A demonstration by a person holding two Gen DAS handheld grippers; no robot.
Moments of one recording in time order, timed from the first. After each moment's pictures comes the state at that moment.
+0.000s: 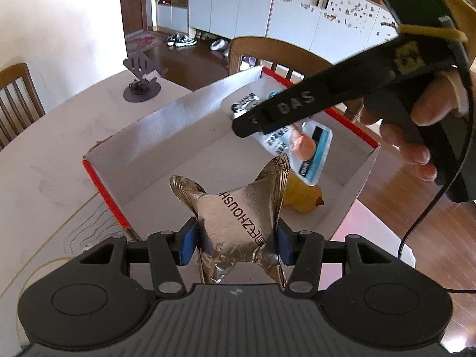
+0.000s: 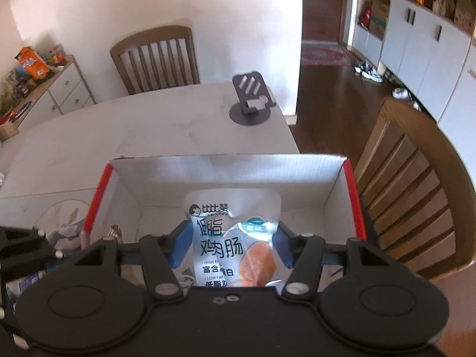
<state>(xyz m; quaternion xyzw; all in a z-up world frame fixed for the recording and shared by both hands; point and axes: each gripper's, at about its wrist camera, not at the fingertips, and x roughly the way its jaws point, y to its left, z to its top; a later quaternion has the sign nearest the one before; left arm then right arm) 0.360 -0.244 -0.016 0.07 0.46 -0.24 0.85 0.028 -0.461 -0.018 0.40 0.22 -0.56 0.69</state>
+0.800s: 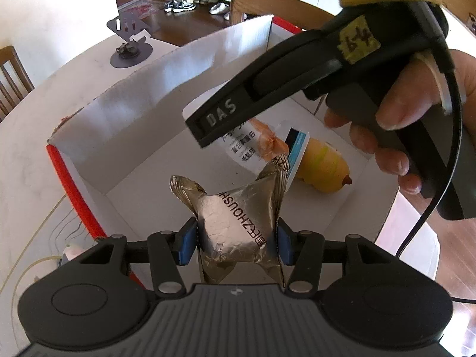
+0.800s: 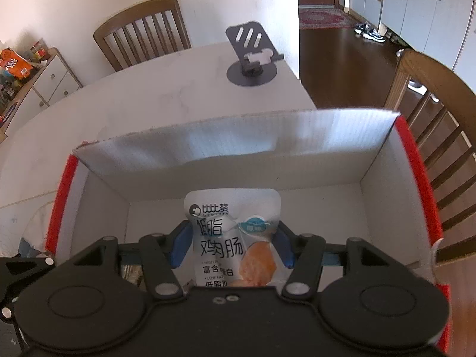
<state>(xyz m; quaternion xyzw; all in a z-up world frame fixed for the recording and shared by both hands) 0.389 -0.264 -0.056 0.11 0.52 -0.23 0.82 0.047 -0.503 -0.074 0.47 0.20 -0.55 0.66</state>
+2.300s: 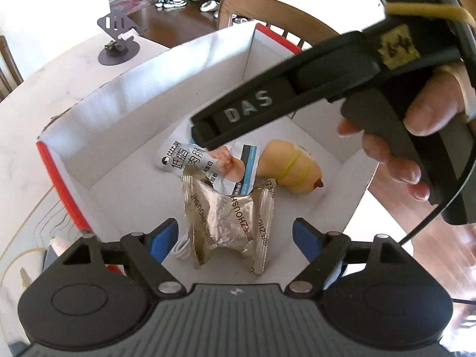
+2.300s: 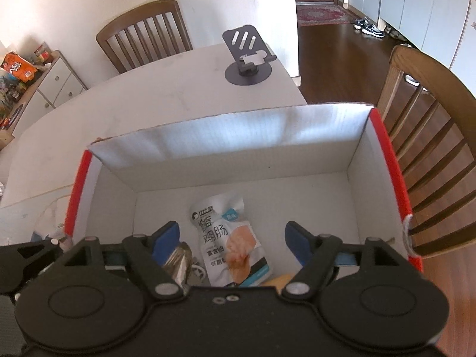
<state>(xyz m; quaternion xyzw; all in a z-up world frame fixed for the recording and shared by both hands) 0.381 -0.264 -0.041 0.07 0.53 -0.25 0.81 0.033 -0.478 -0.052 0.48 0.19 -0.56 0.65</state>
